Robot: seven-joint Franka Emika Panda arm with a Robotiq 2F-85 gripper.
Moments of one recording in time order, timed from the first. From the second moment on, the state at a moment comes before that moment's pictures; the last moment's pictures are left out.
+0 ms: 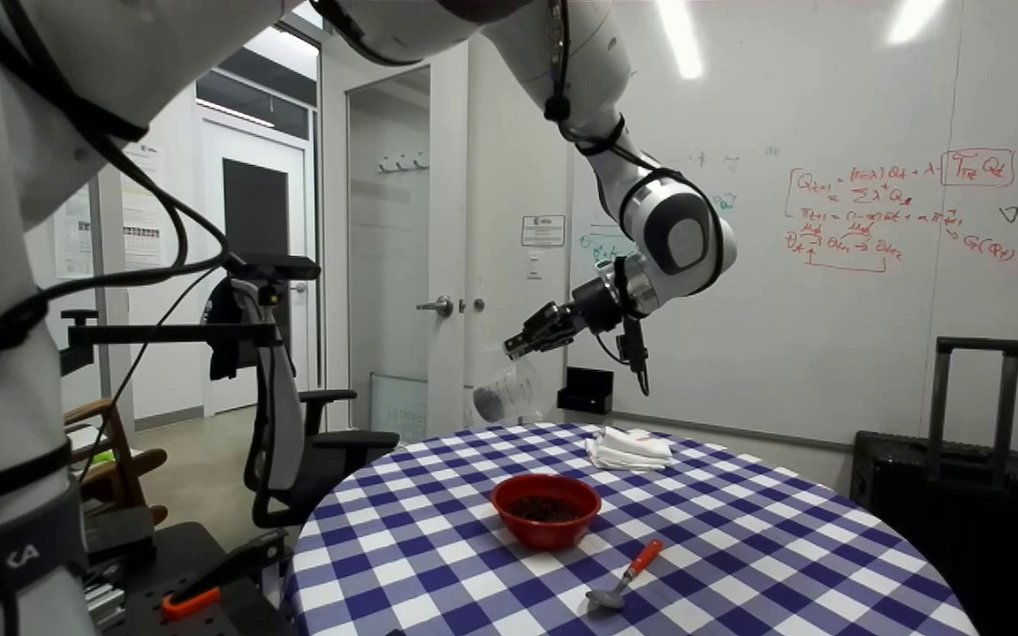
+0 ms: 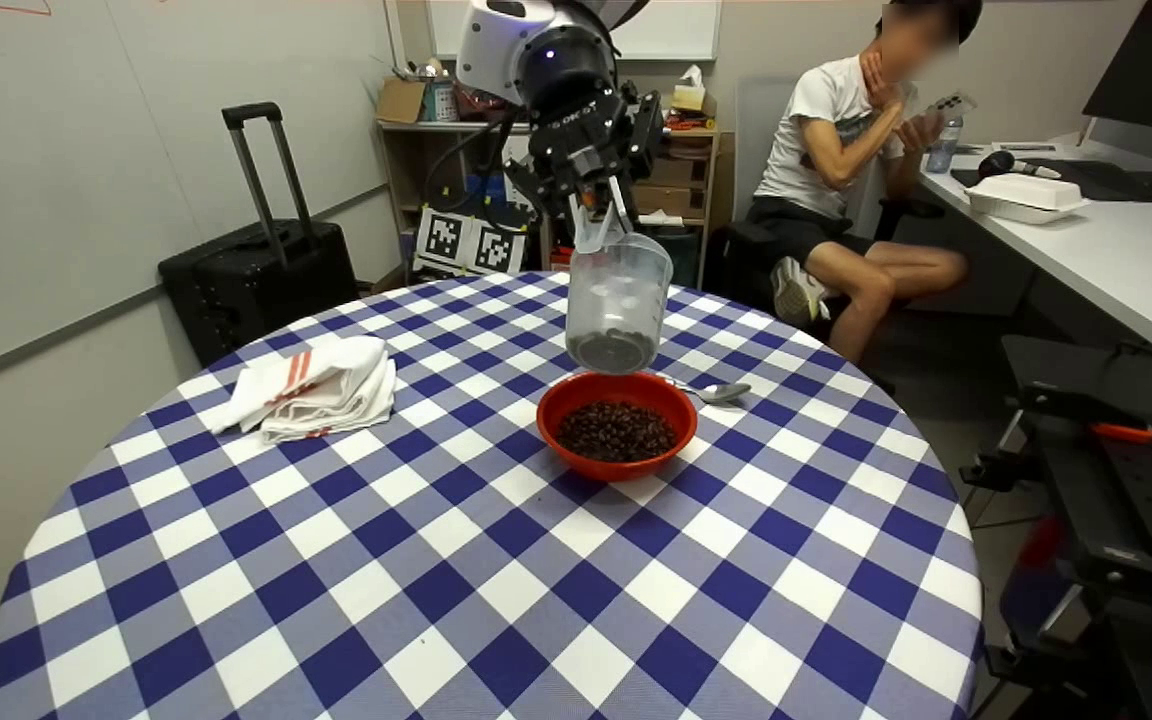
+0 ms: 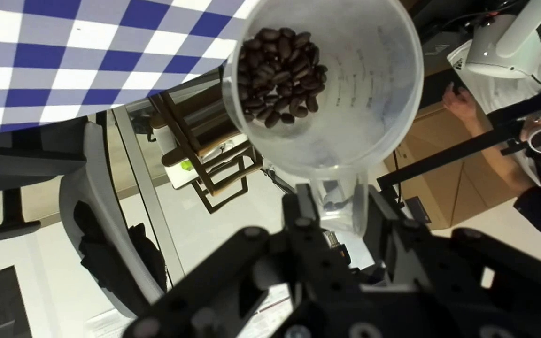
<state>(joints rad) -0.28 0.76 0.13 -1.41 0.57 1.35 -2.01</state>
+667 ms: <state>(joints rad) -0.31 0.97 0.14 -1.18 0.67 1.16 -2.01</state>
